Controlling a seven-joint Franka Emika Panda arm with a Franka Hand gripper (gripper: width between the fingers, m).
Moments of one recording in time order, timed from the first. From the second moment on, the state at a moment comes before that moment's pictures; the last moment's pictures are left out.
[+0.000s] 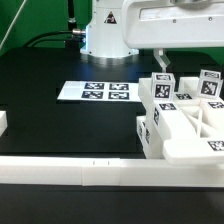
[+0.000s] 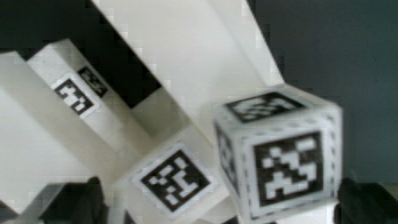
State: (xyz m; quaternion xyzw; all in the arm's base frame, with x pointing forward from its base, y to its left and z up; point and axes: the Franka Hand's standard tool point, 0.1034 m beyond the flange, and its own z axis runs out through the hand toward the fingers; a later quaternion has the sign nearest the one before) arm 0.604 0.093 0.126 -0.97 0.25 0.01 0.08
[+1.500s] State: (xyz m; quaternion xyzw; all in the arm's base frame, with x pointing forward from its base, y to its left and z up) arm 0.621 0.054 0.142 -0.99 -0.07 -0.02 0.08
